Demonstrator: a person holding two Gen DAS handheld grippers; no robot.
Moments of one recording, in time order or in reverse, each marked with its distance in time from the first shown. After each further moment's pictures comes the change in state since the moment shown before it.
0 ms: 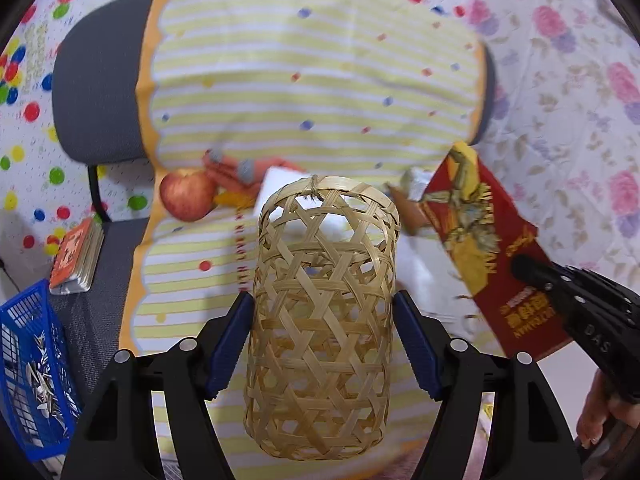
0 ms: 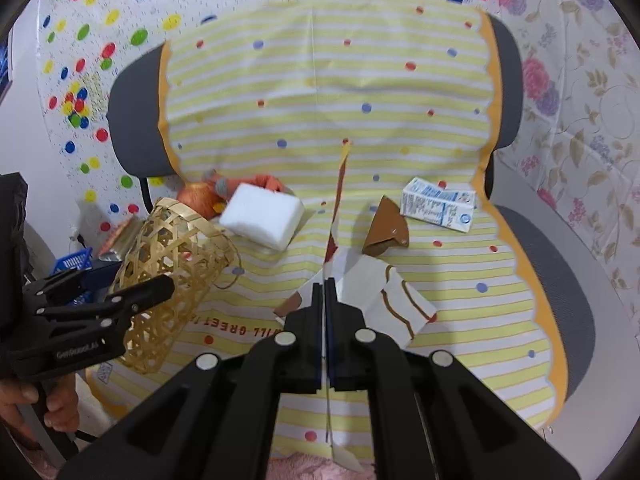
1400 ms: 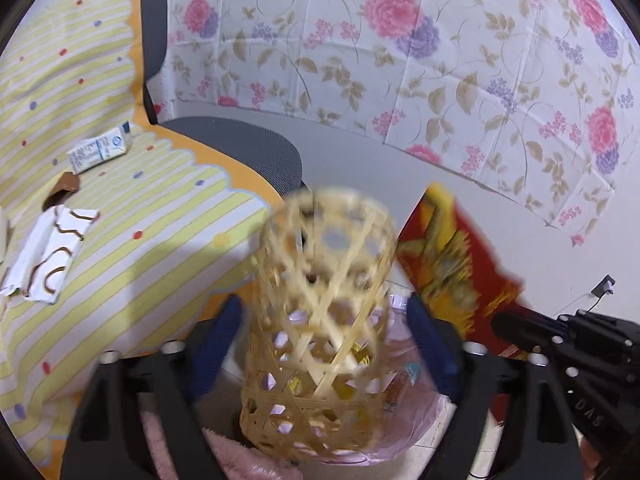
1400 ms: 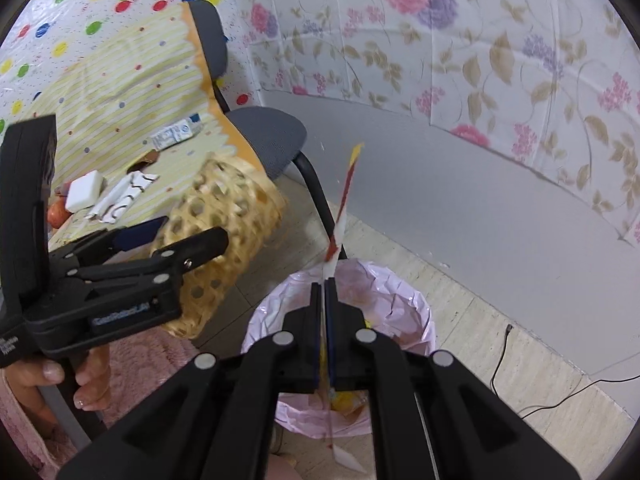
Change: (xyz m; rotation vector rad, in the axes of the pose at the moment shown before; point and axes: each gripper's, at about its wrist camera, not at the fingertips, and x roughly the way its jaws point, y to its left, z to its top) left arm 0.038 -0.295 -0.131 0.470 0.122 -0.491; right arm -0.172 -0.158 -0.239 0.483 0.030 -0.438
